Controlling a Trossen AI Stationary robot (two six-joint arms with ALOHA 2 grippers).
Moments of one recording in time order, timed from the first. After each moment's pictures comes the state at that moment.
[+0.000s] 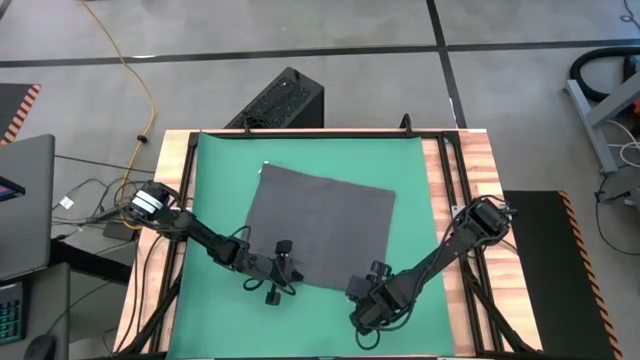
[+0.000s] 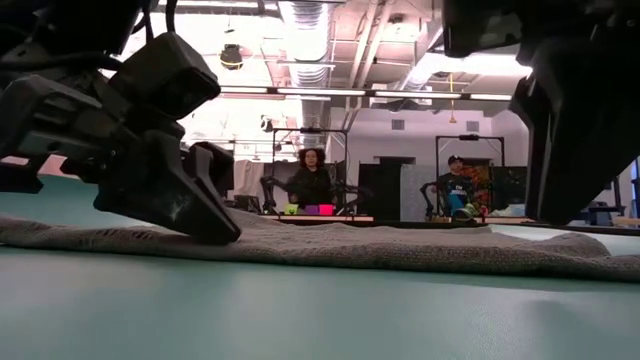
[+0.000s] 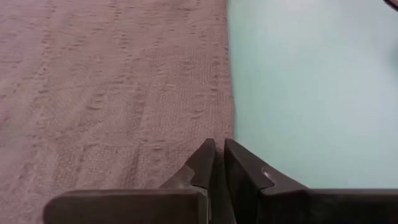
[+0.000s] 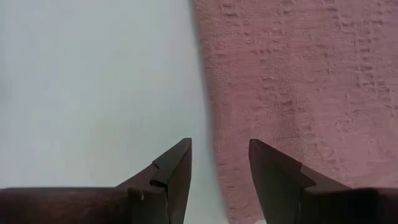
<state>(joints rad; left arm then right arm) -0.44 1.80 0.56 0.70 -0.23 -0.15 0.64 1.95 1.40 -0.81 0.29 1.00</state>
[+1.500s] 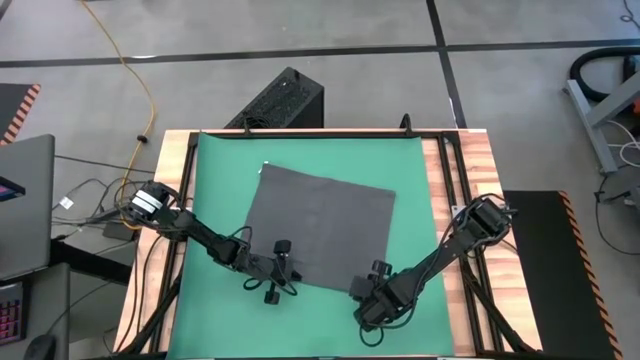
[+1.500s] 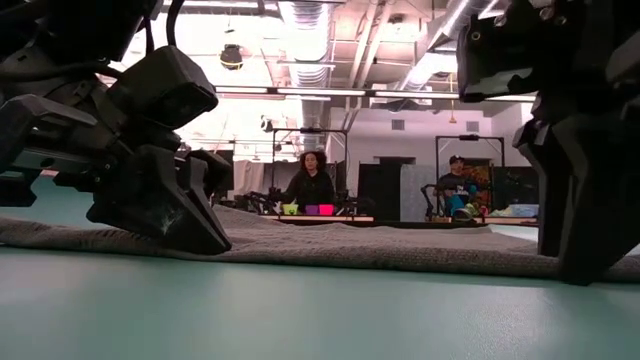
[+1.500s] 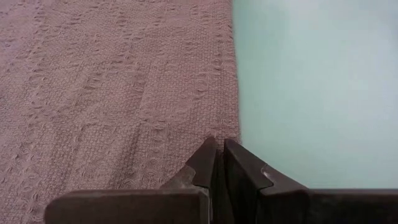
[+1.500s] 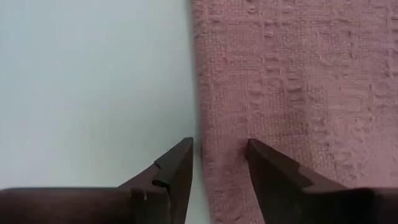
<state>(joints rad) -0.44 1.80 0.56 0.64 -0.22 -0.16 0.64 1.95 1.26 -0.70 0.28 0.93</state>
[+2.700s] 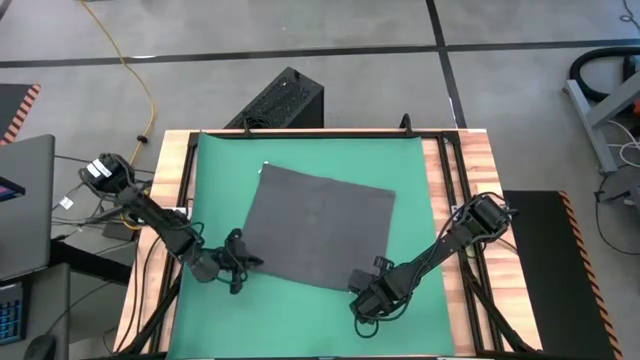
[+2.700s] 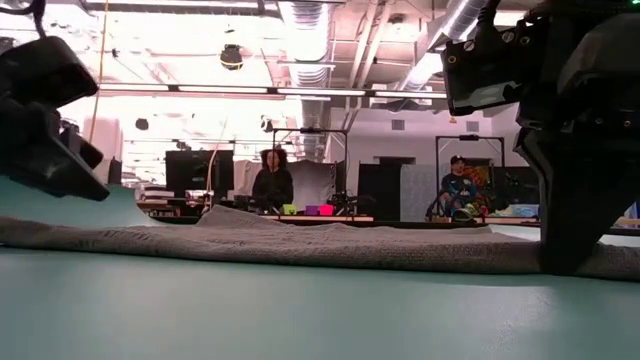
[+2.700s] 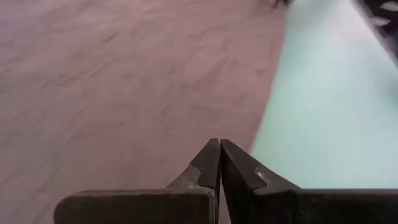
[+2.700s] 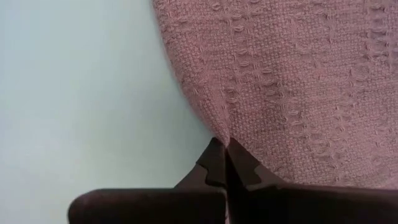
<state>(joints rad) -0.74 1.23 0.19 0.41 -0.67 -0.71 0.59 1.95 1.28 -0.75 0.21 0.99</state>
